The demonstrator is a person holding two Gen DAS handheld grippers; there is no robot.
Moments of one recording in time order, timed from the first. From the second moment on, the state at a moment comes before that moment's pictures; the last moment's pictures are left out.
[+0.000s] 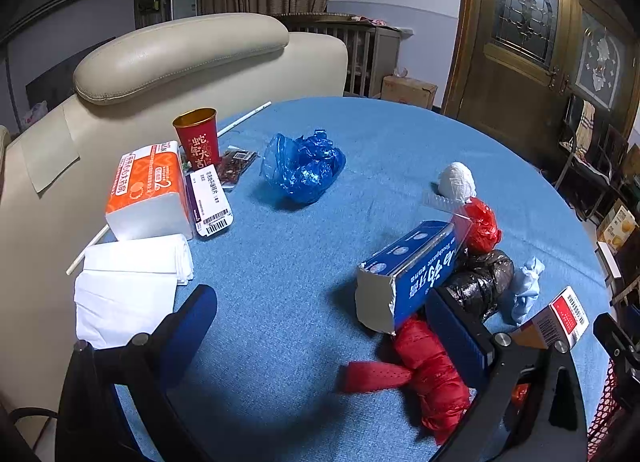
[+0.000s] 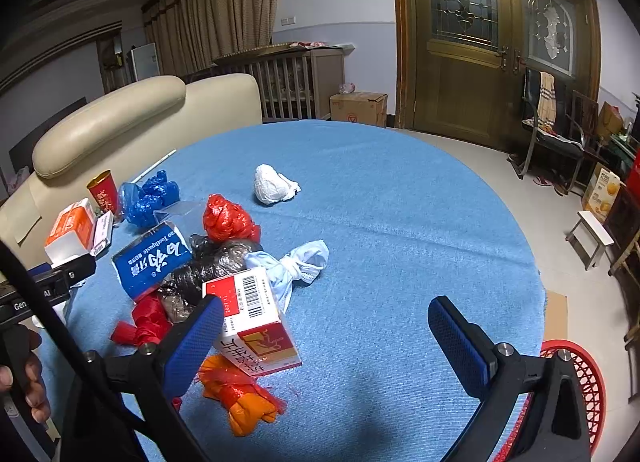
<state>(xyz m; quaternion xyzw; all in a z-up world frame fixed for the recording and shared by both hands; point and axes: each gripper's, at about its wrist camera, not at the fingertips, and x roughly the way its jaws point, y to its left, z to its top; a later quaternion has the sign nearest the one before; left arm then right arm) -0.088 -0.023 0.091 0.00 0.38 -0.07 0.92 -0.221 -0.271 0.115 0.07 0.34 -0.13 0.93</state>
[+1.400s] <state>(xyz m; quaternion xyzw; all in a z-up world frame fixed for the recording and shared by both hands) -0.149 -0.032 0.053 0.01 0.42 -0.13 0.90 -0.180 -0.240 0.073 0.05 0.40 -0.03 0.91</state>
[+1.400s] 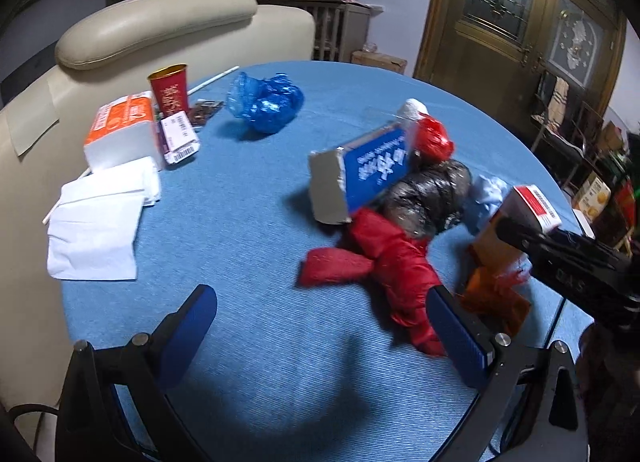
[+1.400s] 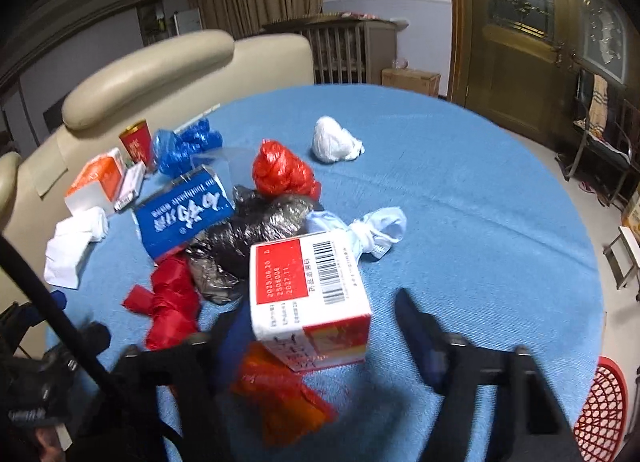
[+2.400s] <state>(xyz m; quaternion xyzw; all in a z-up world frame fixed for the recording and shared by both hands) -0.135 -0.083 0.039 0.05 0.43 -0.17 0.89 -0.299 -0.324 0.105 0.15 0.34 -0.14 0.92</state>
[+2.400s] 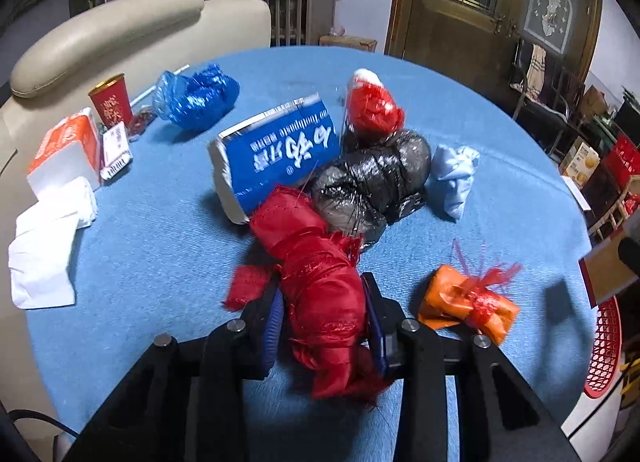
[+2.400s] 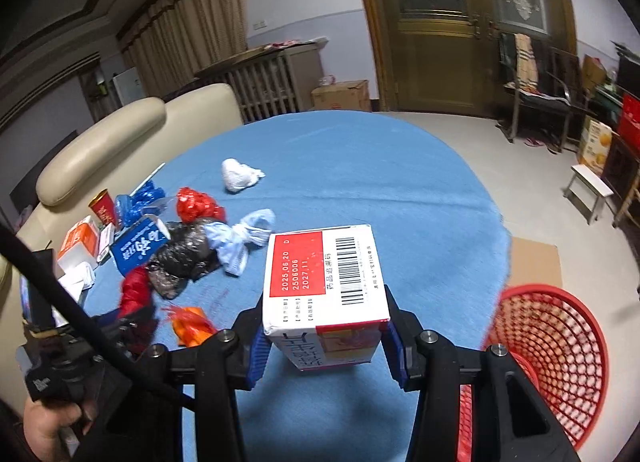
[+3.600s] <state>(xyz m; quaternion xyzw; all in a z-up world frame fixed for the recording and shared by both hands) -0.223 -0.228 0.113 0.10 0.33 -0.41 0.84 -0.424 -0.475 0.034 0.26 0.36 -0.32 0.83</state>
